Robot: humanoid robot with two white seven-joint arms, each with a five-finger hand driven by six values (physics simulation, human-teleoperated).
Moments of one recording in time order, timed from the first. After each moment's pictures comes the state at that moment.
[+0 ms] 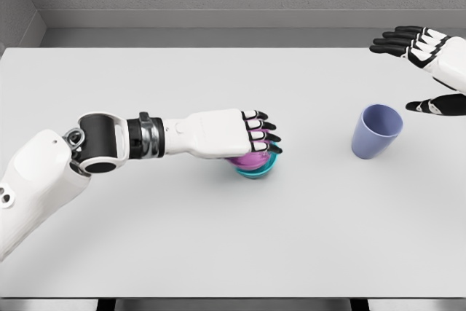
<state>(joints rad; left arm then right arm) -0.64 0.47 -0.75 -1.67 -0.79 -0.61 -0.45 -0.24 -1.13 0.24 -1.74 0.13 -0.61 0.10</state>
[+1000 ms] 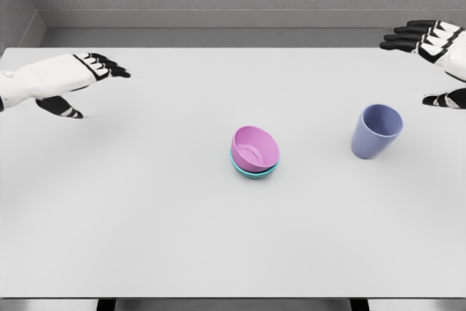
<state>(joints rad) -0.62 0.87 -0.52 -1.34 -0.39 -0.61 -0.45 -0.24 -1.13 0.13 -1.74 0.13 -0.61 0.33</state>
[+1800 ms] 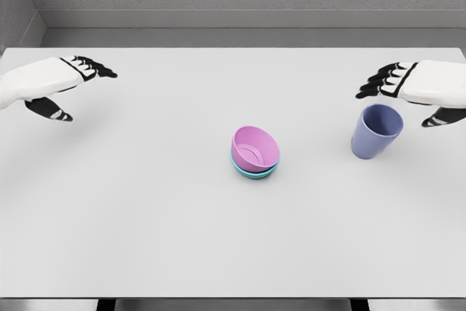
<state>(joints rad) -0.60 0.86 -0.48 -1.29 -0.39 -0.61 -0.45 -0.63 -1.13 0.53 -1.63 0.21 -0.61 0.61</state>
